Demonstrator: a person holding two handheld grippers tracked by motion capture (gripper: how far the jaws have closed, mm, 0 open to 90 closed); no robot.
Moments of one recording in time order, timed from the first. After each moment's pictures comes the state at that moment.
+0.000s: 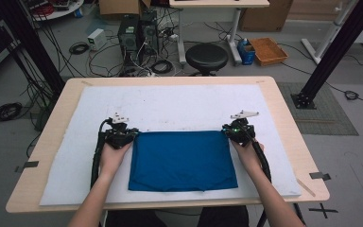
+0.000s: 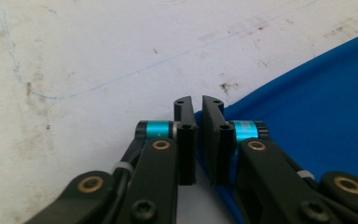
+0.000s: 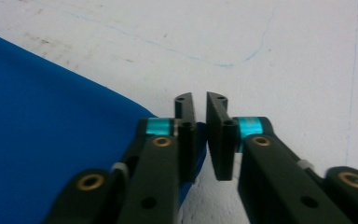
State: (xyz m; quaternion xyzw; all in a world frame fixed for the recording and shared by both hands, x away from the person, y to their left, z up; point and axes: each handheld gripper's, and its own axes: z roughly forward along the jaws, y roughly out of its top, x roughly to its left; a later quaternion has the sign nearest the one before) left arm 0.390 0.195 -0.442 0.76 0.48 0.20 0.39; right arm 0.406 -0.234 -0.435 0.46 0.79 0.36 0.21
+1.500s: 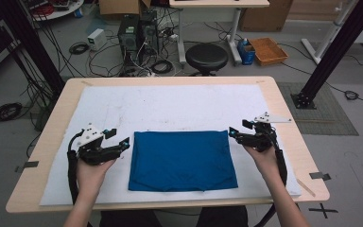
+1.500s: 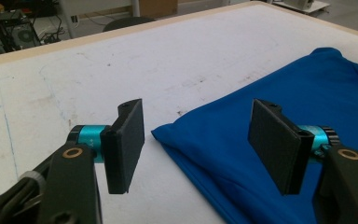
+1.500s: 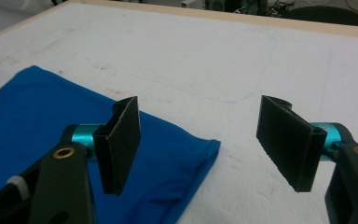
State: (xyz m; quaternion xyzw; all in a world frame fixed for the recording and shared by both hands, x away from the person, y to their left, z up) left arm 0.305 0.230 -0.396 0.73 0.40 0.24 0.50; right arm 0.359 -0.275 -0.394 0.43 0.74 0.48 0.19
